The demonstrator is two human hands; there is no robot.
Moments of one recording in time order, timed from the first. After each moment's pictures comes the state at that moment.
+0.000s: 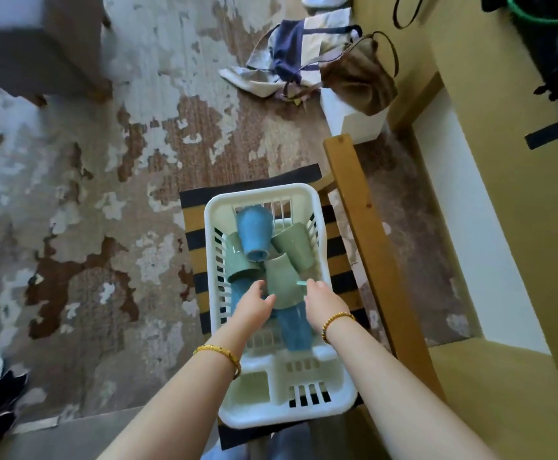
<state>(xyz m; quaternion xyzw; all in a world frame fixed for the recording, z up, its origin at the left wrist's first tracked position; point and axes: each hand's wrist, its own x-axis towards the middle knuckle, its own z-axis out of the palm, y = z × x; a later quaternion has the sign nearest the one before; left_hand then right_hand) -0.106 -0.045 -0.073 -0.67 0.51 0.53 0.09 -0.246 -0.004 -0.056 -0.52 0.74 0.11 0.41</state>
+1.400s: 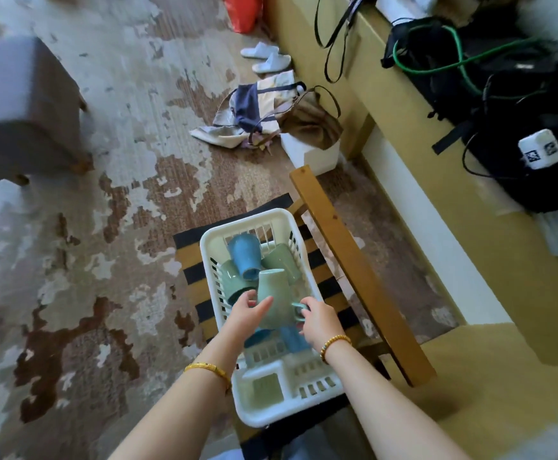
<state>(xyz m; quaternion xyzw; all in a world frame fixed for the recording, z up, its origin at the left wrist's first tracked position) -0.085 -0.039 0.008 -0.62 0.49 0.61 -0.01 -0.213 0.041 0.004 -0.29 0.82 -0.18 0.47</state>
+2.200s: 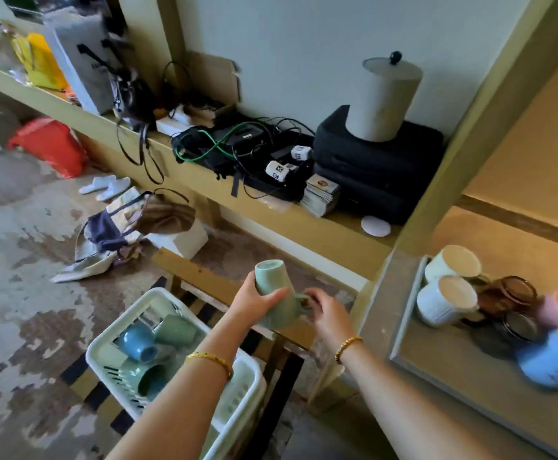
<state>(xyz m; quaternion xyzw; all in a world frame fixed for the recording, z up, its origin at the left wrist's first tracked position) -0.238 0.102 0.164 -0.29 0.74 0.60 0.01 -0.284 0.264 0.156 -0.15 0.86 -0.45 0.18</state>
